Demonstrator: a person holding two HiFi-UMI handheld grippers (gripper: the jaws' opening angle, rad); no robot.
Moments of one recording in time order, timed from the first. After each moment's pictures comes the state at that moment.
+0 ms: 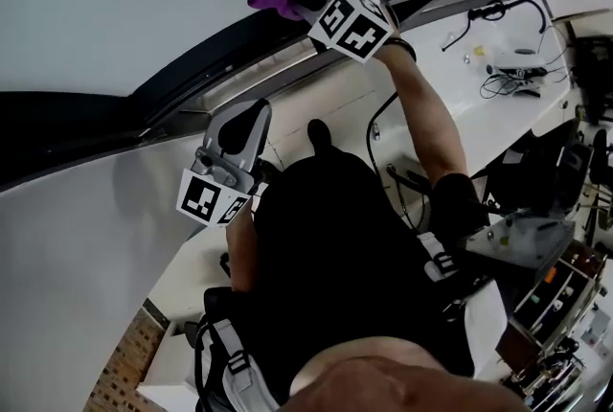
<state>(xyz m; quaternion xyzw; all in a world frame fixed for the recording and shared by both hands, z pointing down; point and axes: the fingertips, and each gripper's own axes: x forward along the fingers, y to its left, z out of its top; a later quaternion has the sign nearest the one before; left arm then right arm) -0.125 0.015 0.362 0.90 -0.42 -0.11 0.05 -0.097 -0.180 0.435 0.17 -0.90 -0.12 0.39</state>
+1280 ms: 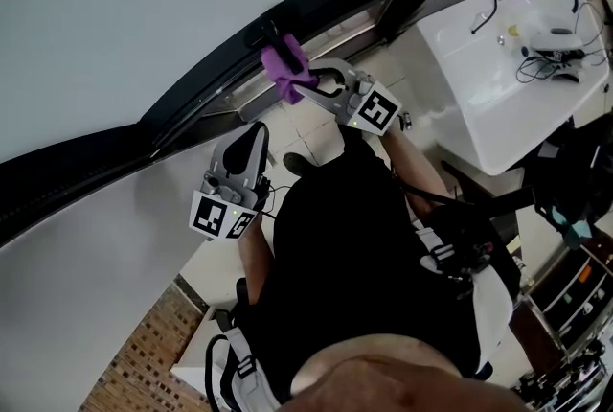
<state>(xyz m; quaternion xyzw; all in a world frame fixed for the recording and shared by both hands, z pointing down) -0.085 -0.005 0.388 0.88 -0.45 -0.02 0.10 -0.041 -0.067 0.463 0.10 -0.99 0.00 -0.09</state>
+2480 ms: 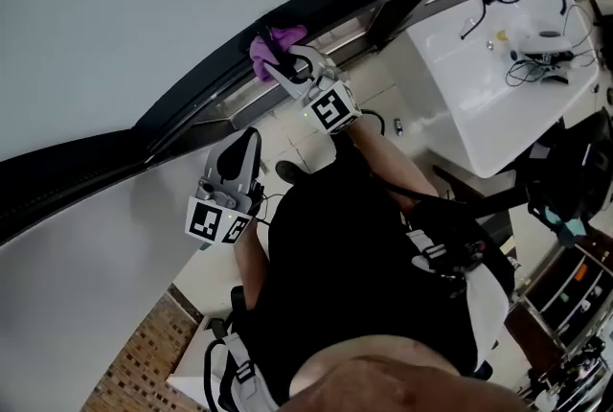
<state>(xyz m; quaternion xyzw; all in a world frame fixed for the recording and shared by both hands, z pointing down) -0.092 -0.001 0.395 0.88 -0.46 -0.02 0.11 -0.080 -0.123 0.483 0.25 -0.96 -0.10 0.03</state>
